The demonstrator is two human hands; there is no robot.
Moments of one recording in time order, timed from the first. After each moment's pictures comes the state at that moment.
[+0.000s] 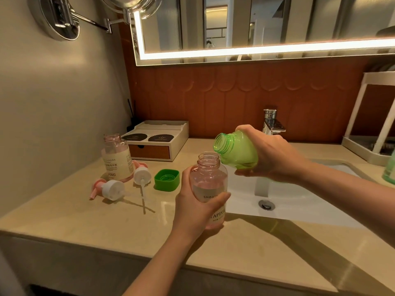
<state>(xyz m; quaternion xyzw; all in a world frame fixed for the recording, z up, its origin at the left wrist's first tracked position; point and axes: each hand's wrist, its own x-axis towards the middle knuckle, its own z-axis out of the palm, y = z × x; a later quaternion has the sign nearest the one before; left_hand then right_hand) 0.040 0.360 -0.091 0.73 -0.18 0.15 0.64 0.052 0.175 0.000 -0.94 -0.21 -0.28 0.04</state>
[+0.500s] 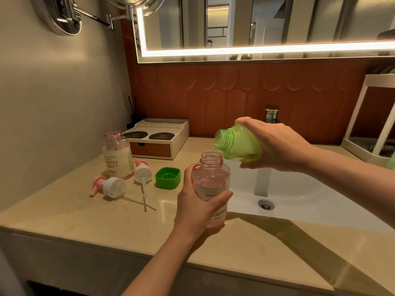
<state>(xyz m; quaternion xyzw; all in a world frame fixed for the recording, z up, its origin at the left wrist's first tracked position) 0.041 0.361 -0.091 0.72 -0.19 0.14 0.65 0.049 0.178 0.022 -0.93 -0.23 -0.27 -0.03</state>
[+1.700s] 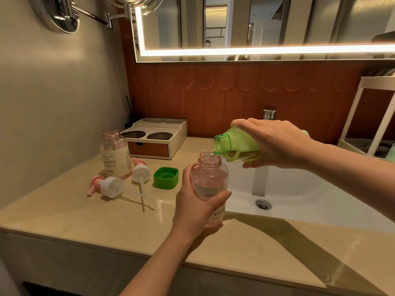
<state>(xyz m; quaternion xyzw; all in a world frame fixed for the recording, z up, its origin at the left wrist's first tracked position) 0.042 0.361 -0.093 0.73 -0.18 0.14 0.65 0.042 0.179 0.034 -0.93 -0.24 -0.26 -0.13</state>
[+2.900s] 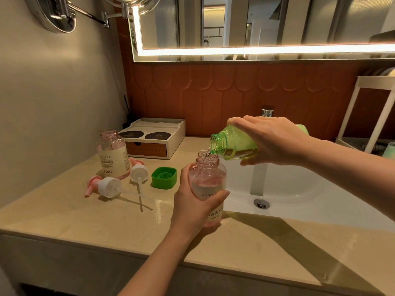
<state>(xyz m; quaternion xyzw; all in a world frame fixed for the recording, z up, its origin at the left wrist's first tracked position) 0.042 0.361 -0.094 0.73 -0.18 0.15 0.64 0.045 0.178 0.035 -0.91 -0.26 -0.27 -0.15</state>
